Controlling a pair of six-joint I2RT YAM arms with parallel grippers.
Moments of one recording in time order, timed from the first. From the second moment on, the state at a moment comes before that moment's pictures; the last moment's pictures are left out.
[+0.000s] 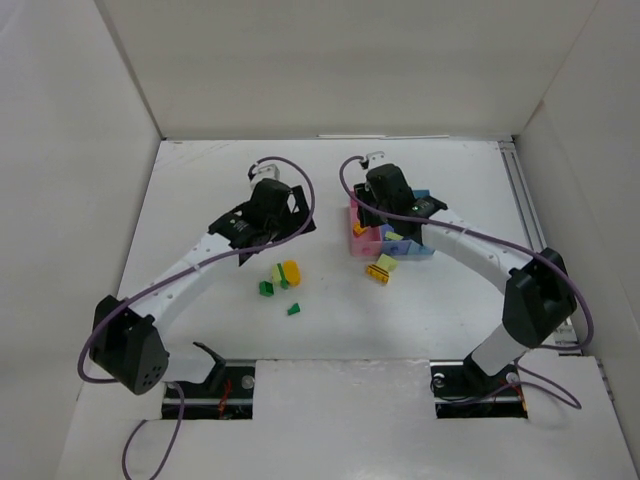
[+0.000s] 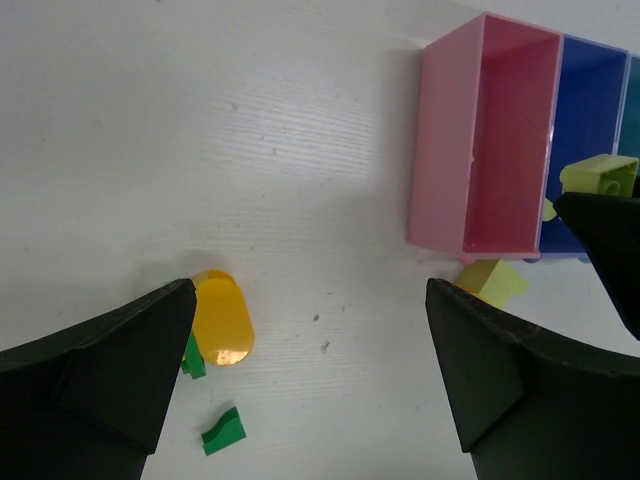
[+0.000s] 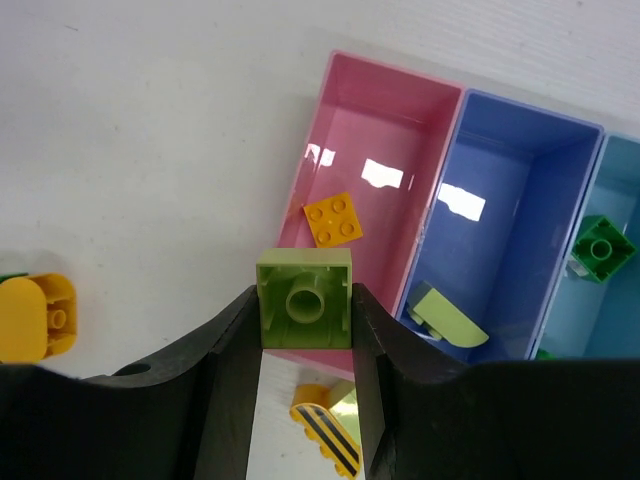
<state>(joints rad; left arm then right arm) -0.58 1.30 1.06 -0.51 -0.22 -0.73 0.63 1.60 1.25 -0.34 0.23 0.23</state>
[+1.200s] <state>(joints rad) -0.60 1.47 1.20 -0.47 -0.23 -0.59 0.57 1.62 1.29 -0.36 0.15 0.20</state>
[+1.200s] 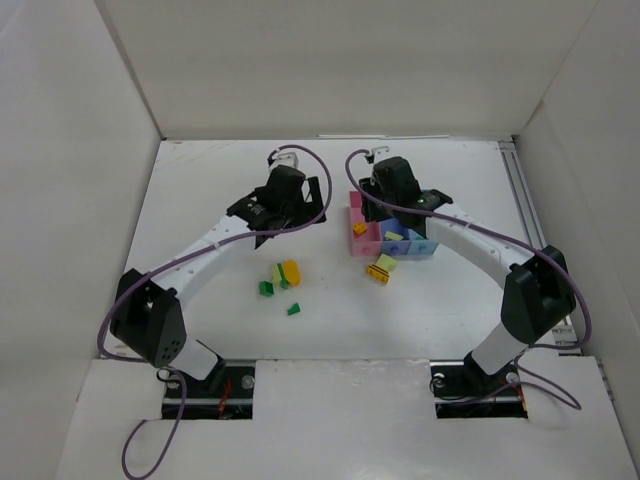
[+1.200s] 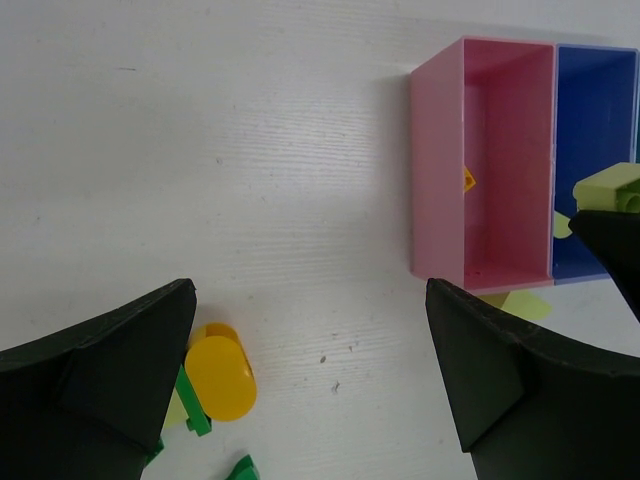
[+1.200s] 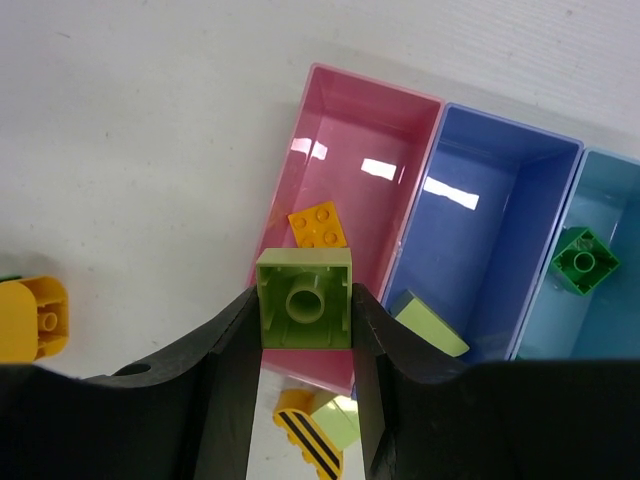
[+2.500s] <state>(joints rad) -0.69 1.40 1.02 -0.65 -0.21 -0.73 0.44 1.60 1.17 -0.40 0.21 0.26</state>
